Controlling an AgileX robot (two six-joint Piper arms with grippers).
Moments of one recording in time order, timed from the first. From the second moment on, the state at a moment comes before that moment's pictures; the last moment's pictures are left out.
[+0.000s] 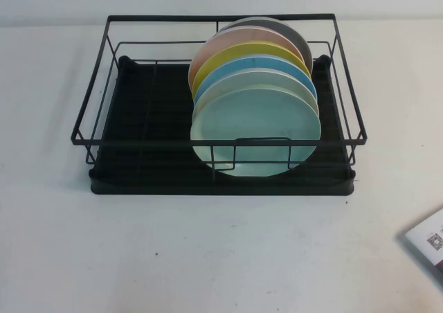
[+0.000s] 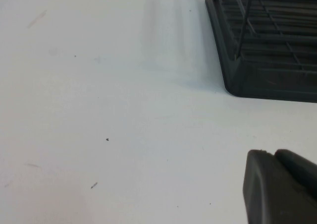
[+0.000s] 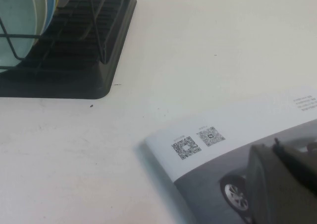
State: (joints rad) right arm 0.02 -0.01 0.03 0.21 0.36 -0.17; left arm -0.09 -0.01 0.02 0.08 0.35 -0.06
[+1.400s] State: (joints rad) right arm 0.02 -0.01 0.03 0.78 0.21 -0.17; left arm -0.09 -0.01 0.02 0.08 0.35 -0.06
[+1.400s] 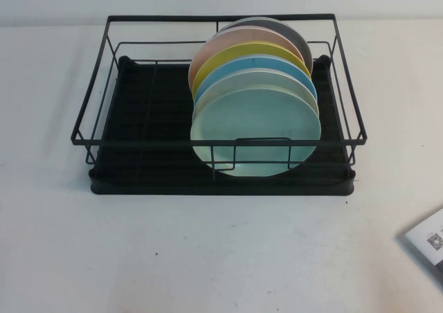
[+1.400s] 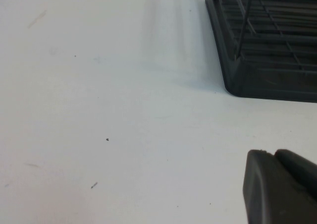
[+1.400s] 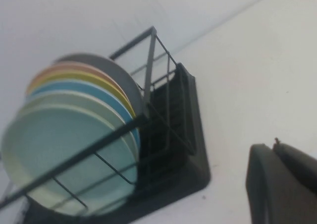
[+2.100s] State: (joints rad) right arm 0.02 0.31 -0.25 0.81 0.39 -0.19; left arm -0.09 -0.01 0.02 0.08 0.35 -0.06
